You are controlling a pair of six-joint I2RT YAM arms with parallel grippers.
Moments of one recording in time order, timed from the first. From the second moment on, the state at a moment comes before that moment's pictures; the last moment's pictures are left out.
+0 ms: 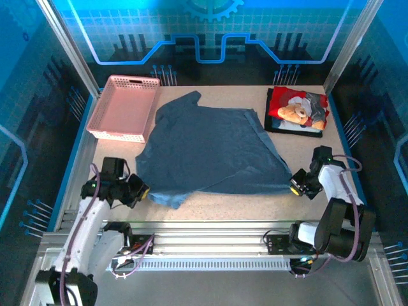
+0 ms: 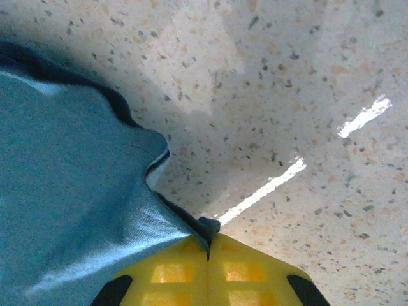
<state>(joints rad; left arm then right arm) 0.00 0.82 0.62 -0.96 0.37 -1.06 -0.31 1.26 0.70 -0.91 -0.20 0.56</state>
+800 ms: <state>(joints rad) 0.00 1.37 0.99 -0.68 0.46 -0.96 -0.29 1.60 1.01 -0.85 -0.22 0.54</state>
